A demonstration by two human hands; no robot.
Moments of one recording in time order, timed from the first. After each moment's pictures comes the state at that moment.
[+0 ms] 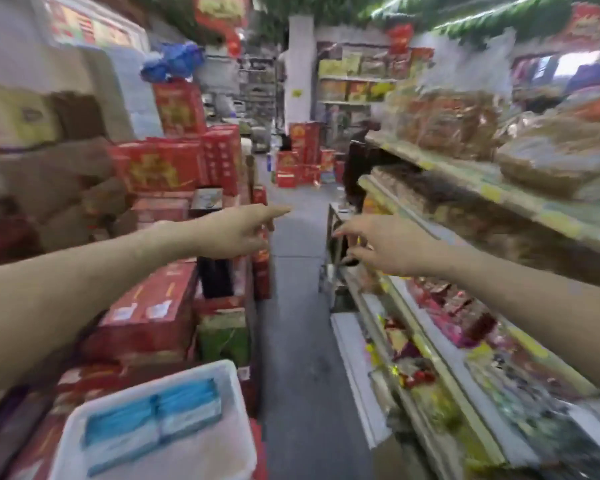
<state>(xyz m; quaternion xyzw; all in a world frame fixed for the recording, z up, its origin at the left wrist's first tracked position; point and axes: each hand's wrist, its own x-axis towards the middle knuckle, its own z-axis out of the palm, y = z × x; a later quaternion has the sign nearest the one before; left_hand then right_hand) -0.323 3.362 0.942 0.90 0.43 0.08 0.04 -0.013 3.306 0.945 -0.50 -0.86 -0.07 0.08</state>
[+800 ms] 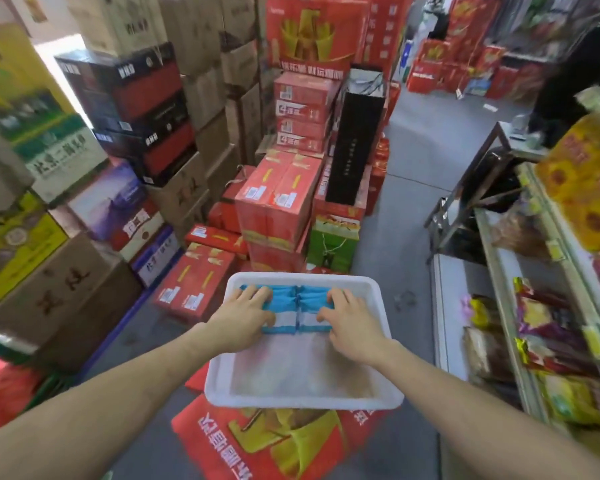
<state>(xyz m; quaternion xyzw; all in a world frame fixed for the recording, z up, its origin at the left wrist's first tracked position) -0.590 3.222 0.565 0.80 0.59 -0.09 0.02 -0.323 3.293 0.576 -0.39 -0.92 0.07 -0.03</state>
